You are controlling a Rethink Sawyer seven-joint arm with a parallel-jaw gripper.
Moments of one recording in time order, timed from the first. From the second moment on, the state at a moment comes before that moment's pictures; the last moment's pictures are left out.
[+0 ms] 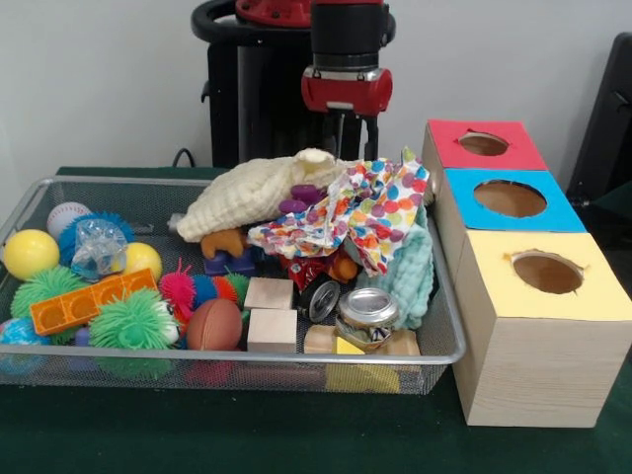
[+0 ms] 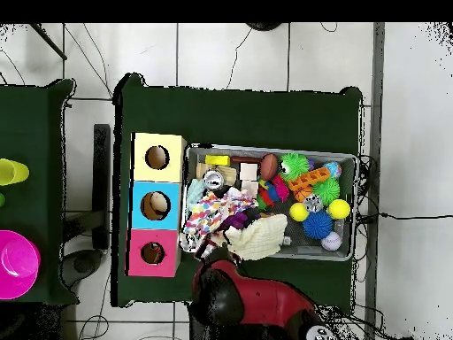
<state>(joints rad) -0.42 -0.82 0.14 2.27 -0.20 -0.06 2.14</state>
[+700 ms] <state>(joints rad) -0.55 -0.99 0.26 2.26 -0.22 0.06 2.14</state>
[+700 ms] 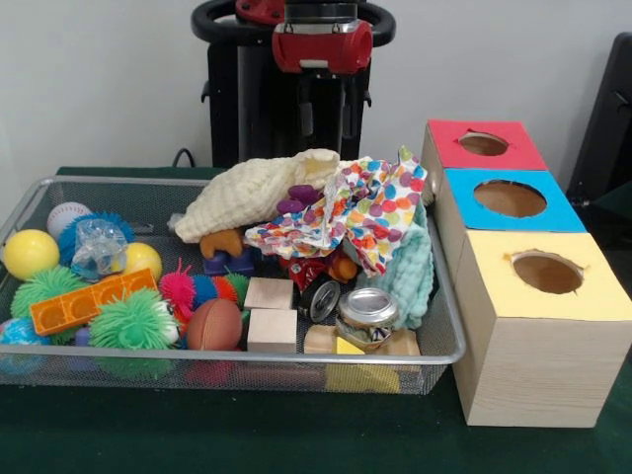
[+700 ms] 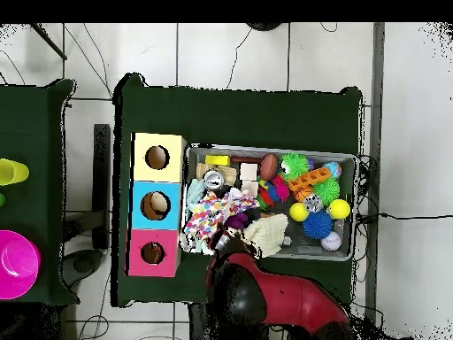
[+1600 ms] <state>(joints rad) -0.68 -0.83 0.33 2.11 -0.28 0.09 2.14</state>
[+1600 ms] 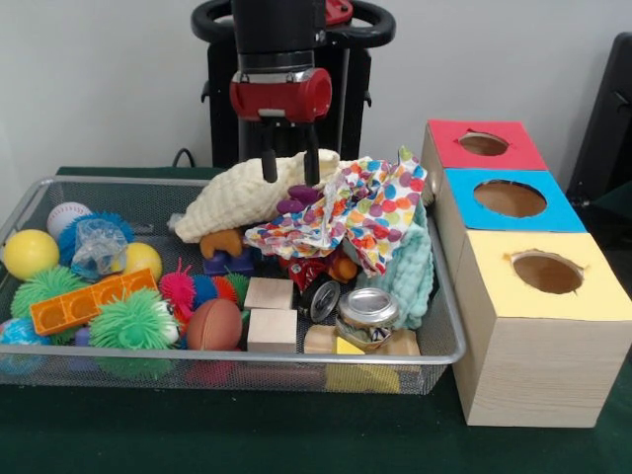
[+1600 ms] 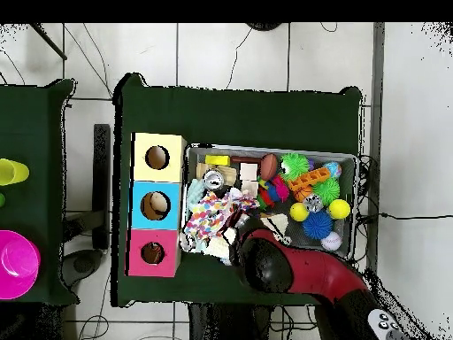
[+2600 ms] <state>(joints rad) -0.69 -0.60 0.29 1.95 -0.43 0.07 2.14</state>
